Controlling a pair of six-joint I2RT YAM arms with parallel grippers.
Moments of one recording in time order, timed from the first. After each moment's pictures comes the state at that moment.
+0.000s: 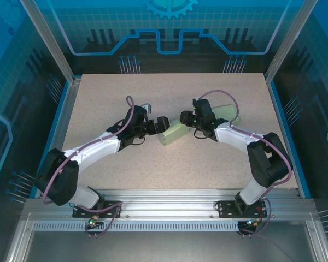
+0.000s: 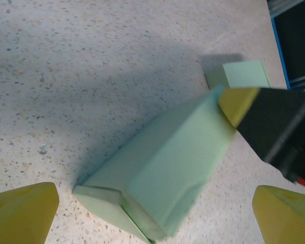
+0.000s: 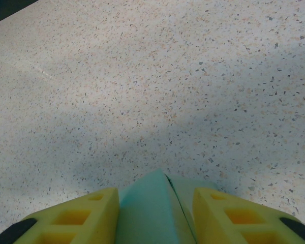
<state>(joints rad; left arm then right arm) -0.52 1.46 0.89 -0.07 0.13 -0.76 0.48 1.65 0.98 -0.04 0.00 0.61</state>
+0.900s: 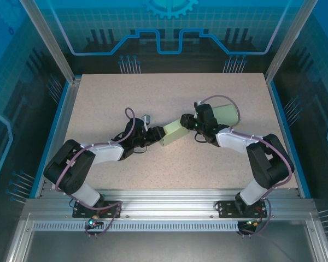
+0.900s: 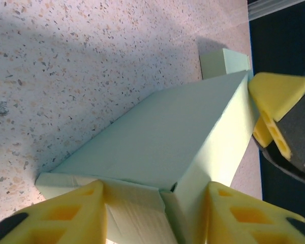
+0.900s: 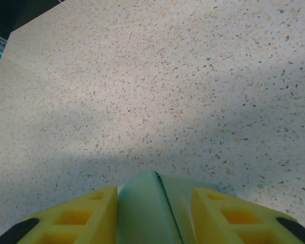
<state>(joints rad) -0.51 1.58 0.64 0.38 0.29 -0.97 0.47 1.63 0.86 0.14 -0.05 0.63</state>
